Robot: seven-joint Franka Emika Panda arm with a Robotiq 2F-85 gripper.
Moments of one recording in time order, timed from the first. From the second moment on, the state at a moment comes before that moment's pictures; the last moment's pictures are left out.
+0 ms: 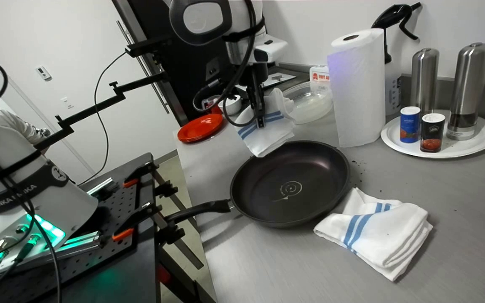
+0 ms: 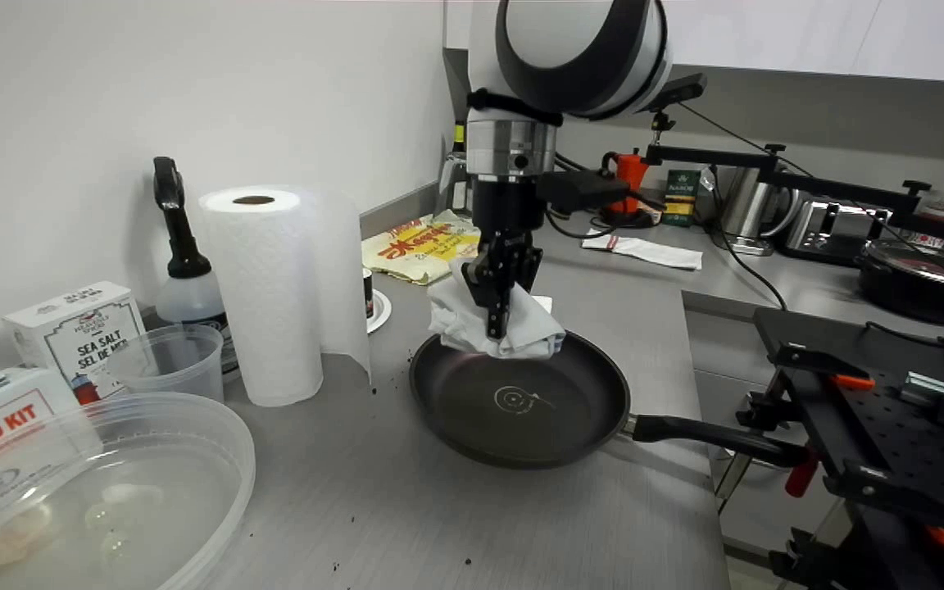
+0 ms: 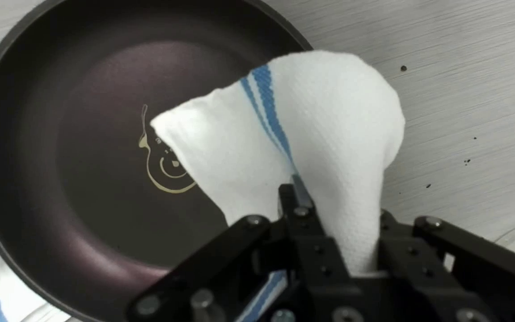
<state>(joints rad) -0.07 0.45 0.01 -2.21 0.19 2.56 0.07</state>
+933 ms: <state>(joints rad) -0.08 0.58 0.03 -2.17 0.23 2.62 0.08</state>
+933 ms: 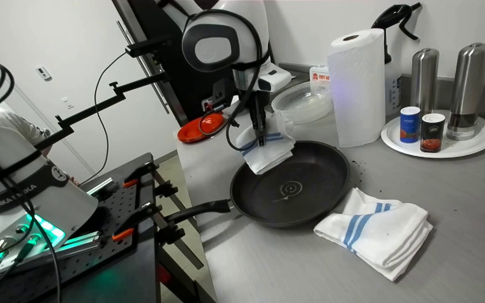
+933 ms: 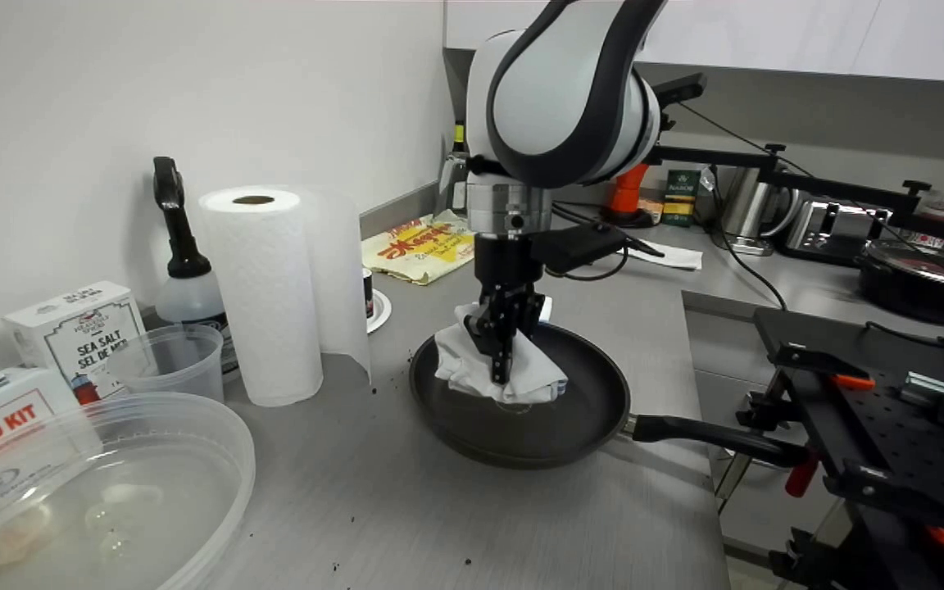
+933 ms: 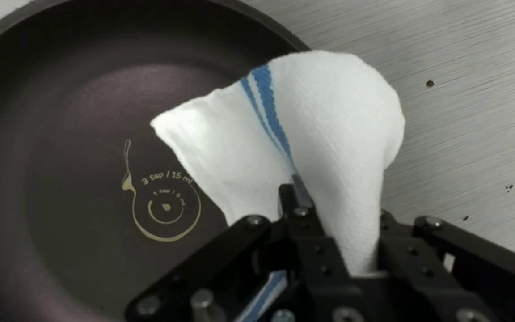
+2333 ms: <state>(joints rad) -0.08 0.74 0.03 -2.09 0.23 2.65 0.10</state>
